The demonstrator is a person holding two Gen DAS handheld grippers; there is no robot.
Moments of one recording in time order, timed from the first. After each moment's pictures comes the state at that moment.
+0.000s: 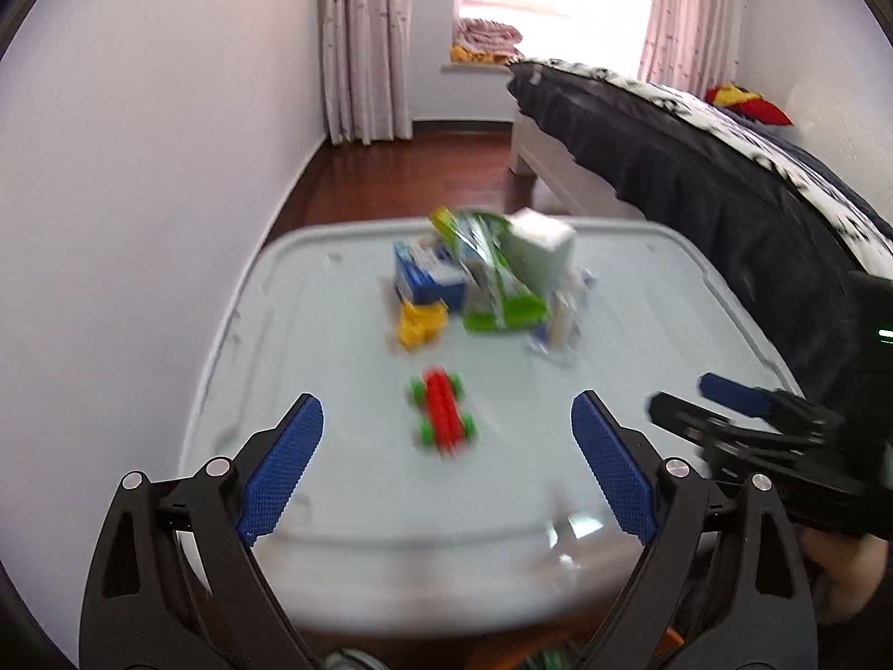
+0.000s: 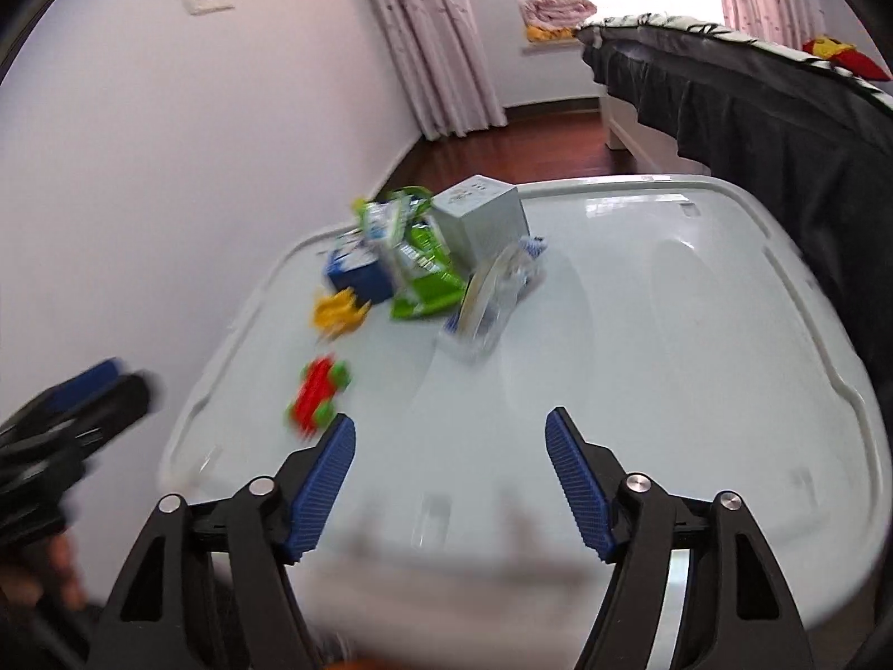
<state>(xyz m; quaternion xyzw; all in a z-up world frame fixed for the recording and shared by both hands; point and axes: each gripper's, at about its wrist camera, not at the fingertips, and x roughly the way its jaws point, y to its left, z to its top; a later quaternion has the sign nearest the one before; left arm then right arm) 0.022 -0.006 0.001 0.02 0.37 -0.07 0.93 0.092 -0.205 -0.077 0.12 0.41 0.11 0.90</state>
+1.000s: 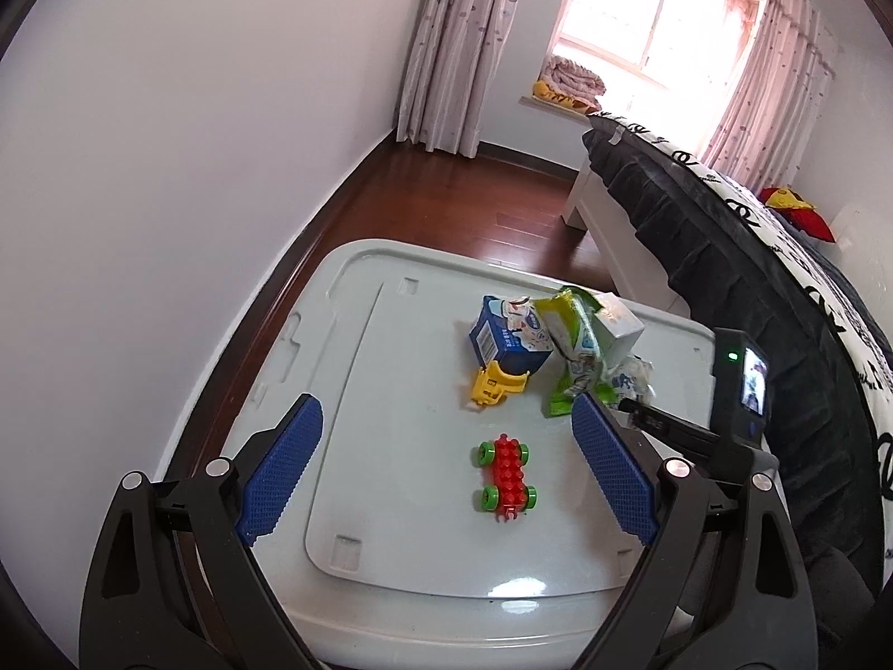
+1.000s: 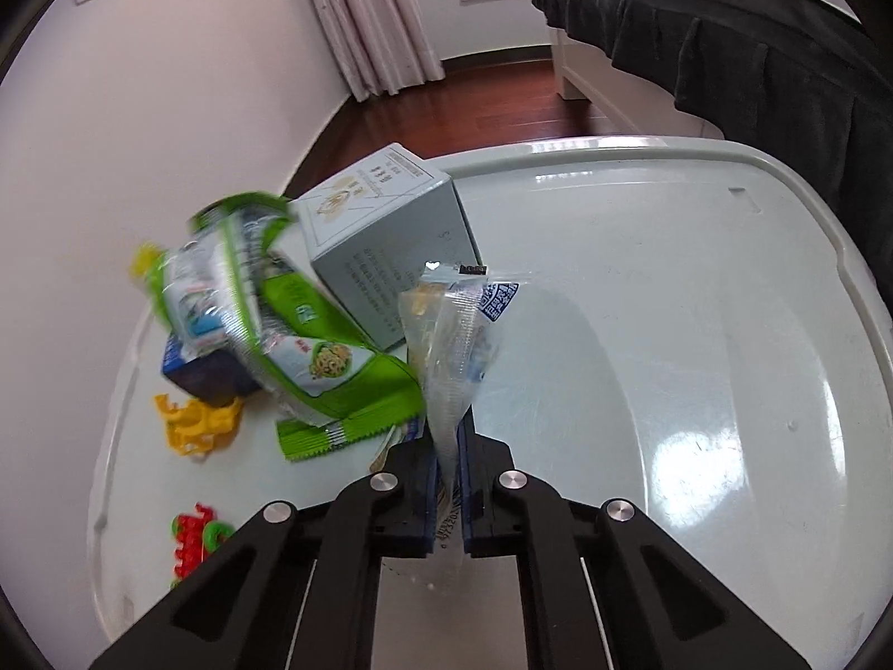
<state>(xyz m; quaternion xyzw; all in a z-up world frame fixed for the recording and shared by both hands) 0.050 0.067 0.015 -0.11 0.36 -0.02 0.93 0.216 -0.201 -0.131 0.12 0.47 0.05 0.87</state>
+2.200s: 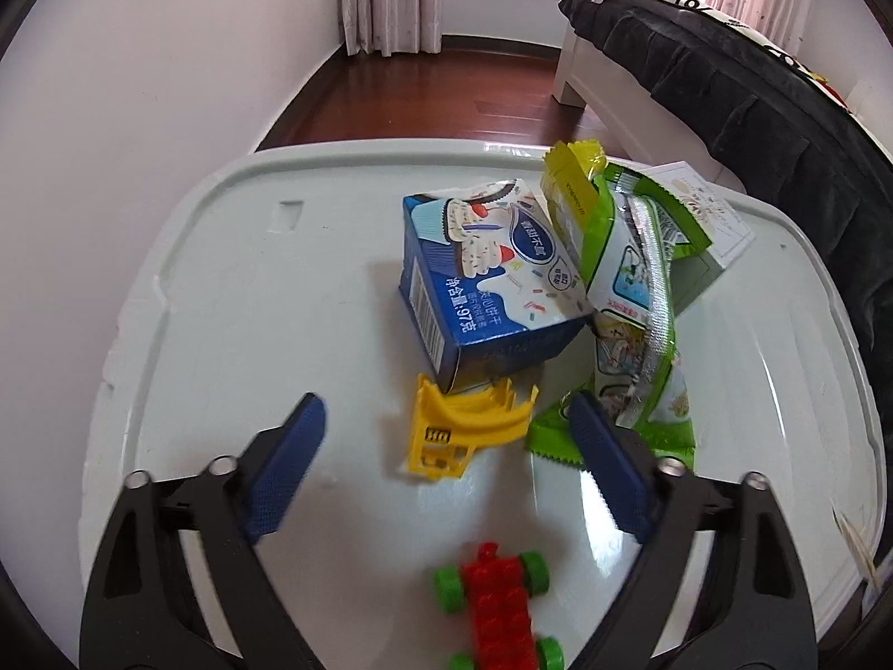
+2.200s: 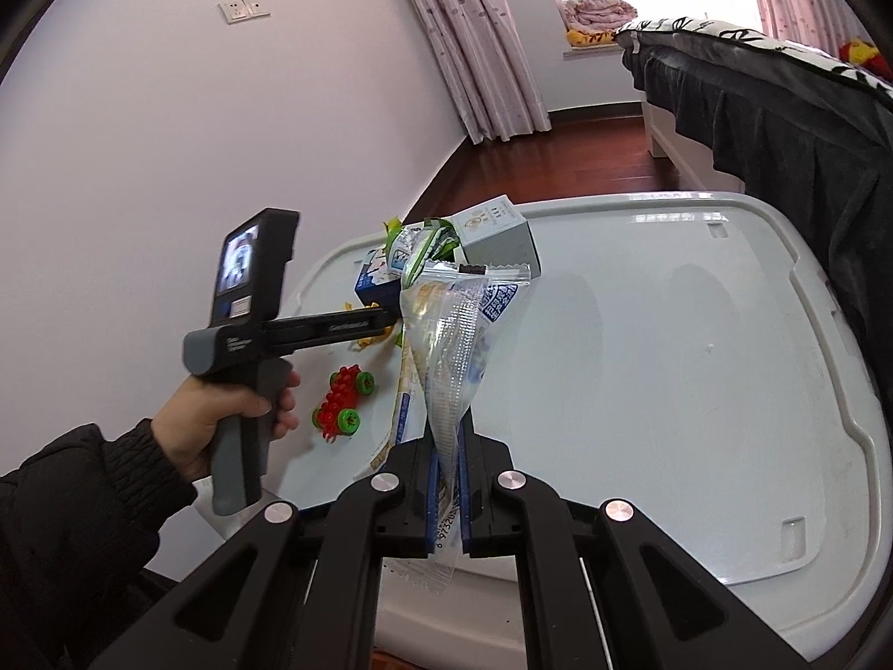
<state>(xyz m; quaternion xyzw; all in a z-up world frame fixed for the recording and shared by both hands) 0.193 -0.008 -0.100 -0.01 0.48 -0.04 0.88 0.078 -0.244 -0.063 0.13 0.40 0.19 0.89</state>
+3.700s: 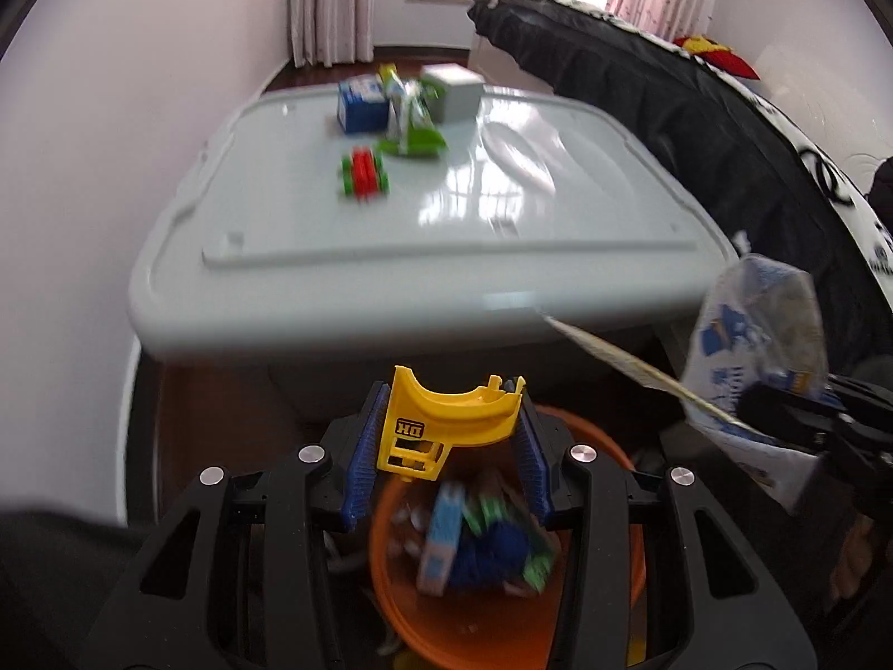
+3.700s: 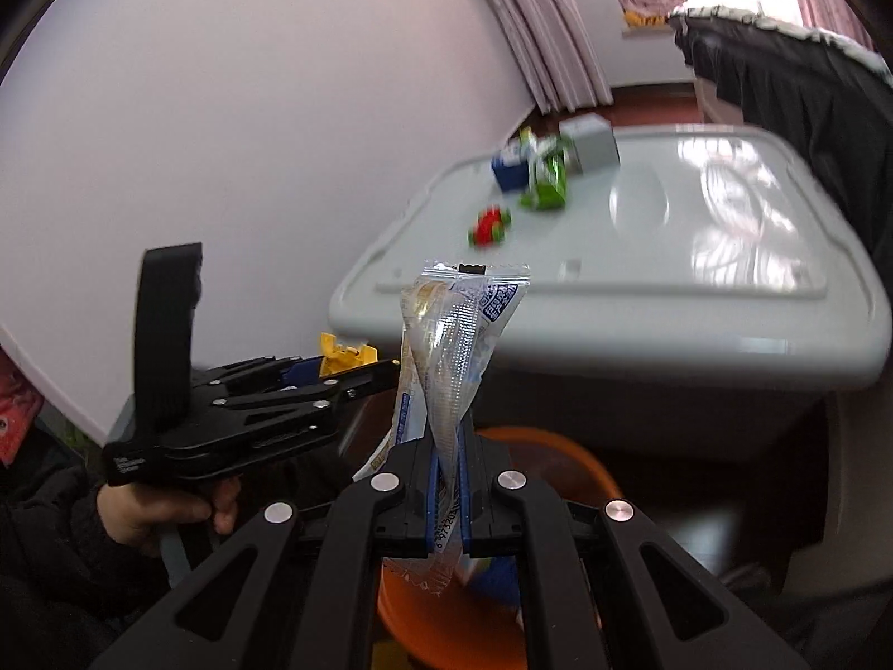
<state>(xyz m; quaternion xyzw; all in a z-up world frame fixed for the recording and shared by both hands) -0.141 -0.023 -0.061 0.00 0.46 -0.13 0.88 -0.137 -0.228 -0.068 0.12 0.42 0.27 0.86</state>
